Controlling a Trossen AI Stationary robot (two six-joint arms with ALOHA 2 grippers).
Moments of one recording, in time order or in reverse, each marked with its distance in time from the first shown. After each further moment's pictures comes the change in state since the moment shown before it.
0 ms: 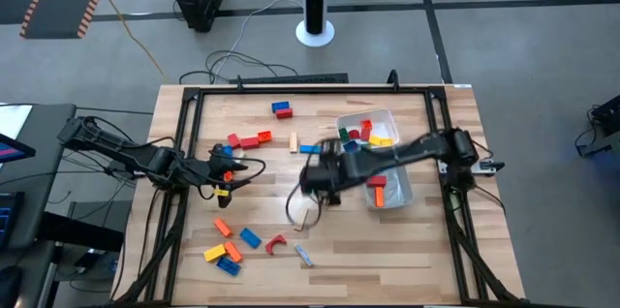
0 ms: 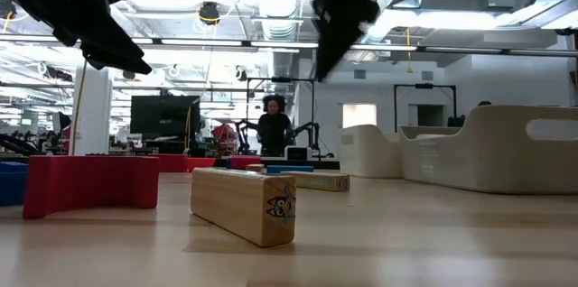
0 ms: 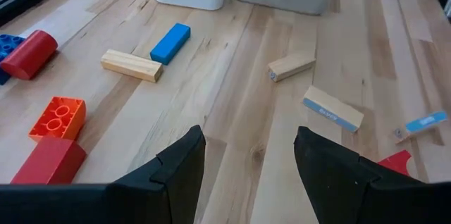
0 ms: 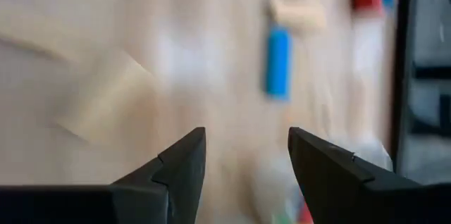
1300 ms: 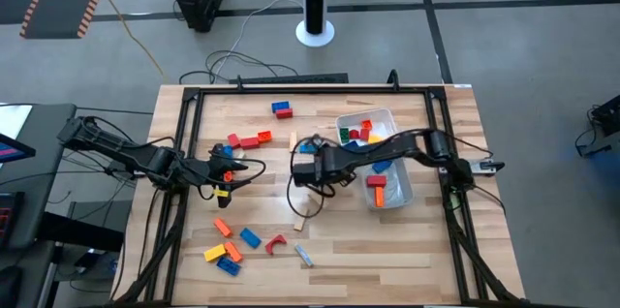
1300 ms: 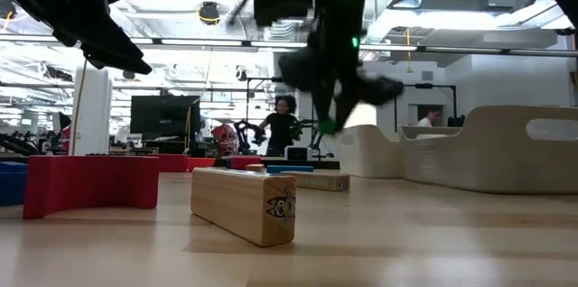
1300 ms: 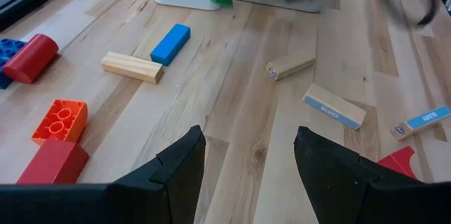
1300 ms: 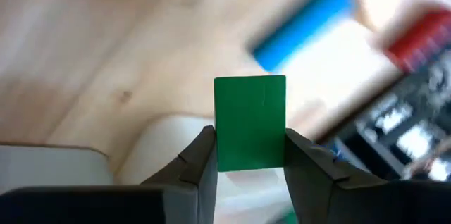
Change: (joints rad) left arm 0.000 0.000 0.000 -0.004 0.000 0.022; right arm -0.110 0.177 0.000 -0.104 0.214 -0.737
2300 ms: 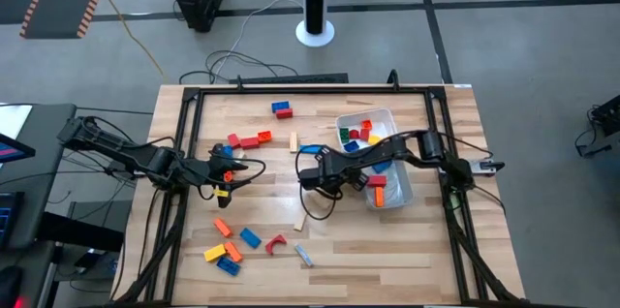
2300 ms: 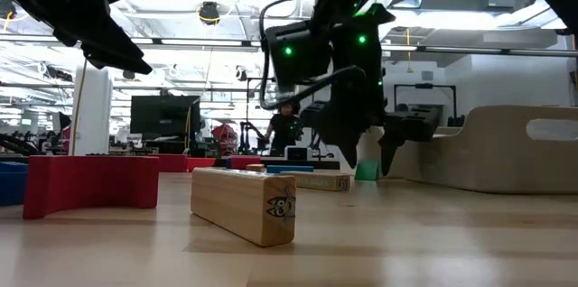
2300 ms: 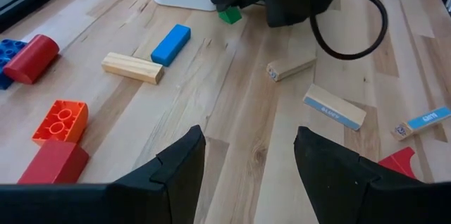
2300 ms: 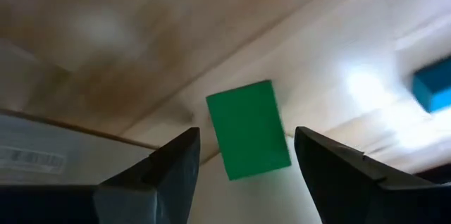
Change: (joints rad) left arm 0.000 0.000 0.000 0.001 -0.002 0.000; right arm -0.017 0.060 -0.152 -0.022 -0.154 -0.107
